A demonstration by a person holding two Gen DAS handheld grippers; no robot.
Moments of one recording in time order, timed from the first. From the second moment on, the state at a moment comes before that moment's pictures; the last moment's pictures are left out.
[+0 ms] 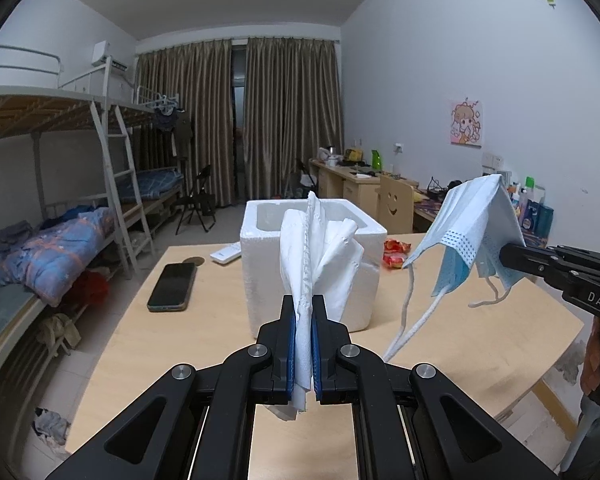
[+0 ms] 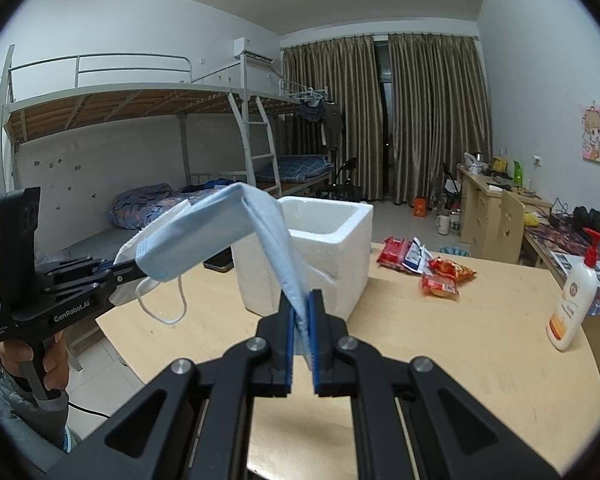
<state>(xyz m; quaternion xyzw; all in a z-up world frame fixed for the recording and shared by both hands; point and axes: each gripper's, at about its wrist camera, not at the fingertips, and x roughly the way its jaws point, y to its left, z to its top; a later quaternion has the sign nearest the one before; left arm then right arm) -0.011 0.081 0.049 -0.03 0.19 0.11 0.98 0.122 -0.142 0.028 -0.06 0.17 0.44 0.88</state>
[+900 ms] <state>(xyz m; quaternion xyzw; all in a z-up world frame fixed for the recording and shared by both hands) 0.046 0.110 0.075 -0.03 0.19 0.11 0.98 0.167 -0.102 0.059 -0.08 0.17 0.45 0.87</state>
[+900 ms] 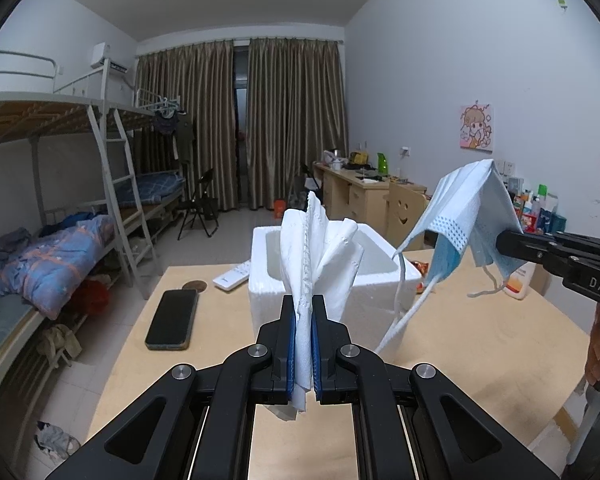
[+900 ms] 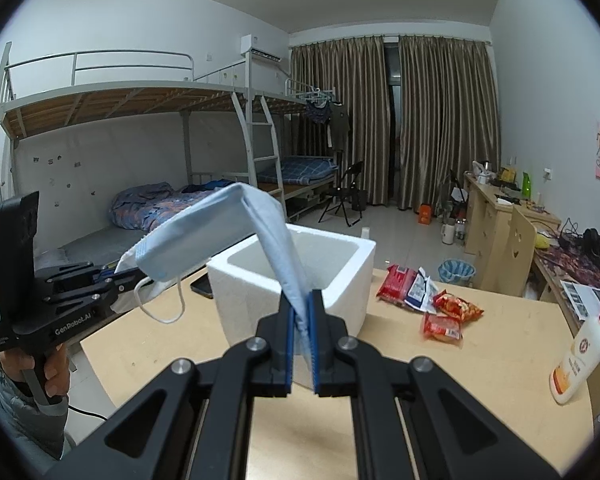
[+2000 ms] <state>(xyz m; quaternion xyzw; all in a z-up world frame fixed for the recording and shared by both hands) 0.204 0.153 0.074 -0.04 0.24 0.06 0.97 0.235 -0.089 0.062 -0.07 0.19 0.41 0.89</state>
